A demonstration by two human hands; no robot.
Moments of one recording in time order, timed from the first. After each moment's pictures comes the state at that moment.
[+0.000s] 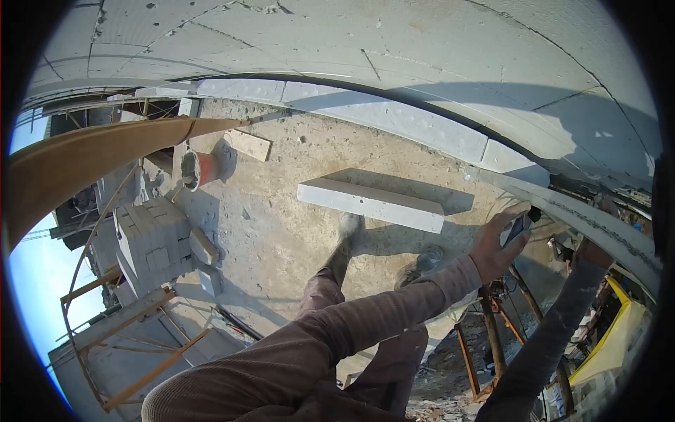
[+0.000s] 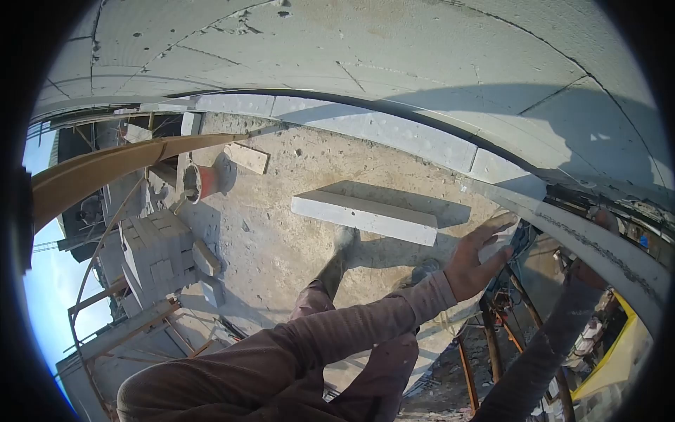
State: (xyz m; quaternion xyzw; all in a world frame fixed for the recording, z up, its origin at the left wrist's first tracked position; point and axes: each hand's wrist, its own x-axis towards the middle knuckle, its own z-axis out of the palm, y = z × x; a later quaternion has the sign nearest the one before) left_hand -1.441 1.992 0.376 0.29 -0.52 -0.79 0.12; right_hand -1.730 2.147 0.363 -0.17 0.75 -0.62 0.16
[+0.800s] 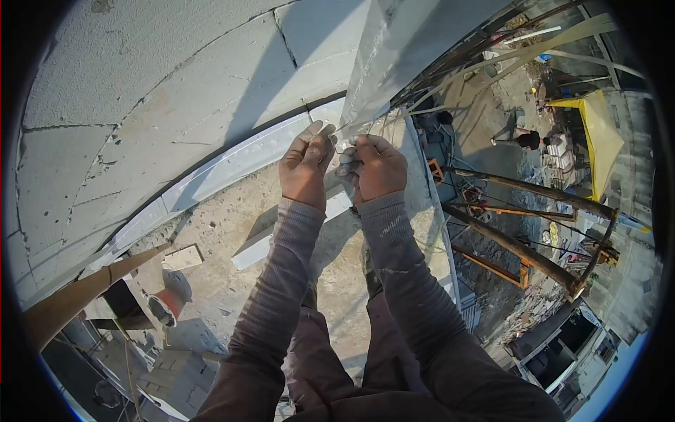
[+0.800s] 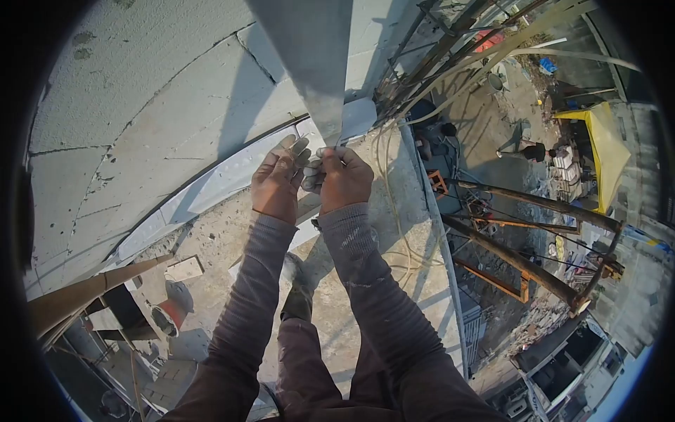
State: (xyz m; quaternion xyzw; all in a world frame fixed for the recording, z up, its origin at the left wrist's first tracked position) left_hand -1.455 1.923 0.422 0.28 -0.40 -0.86 0.11; right_hand -1.493 2.027 0.457 0.24 0.51 -0.80 0.19
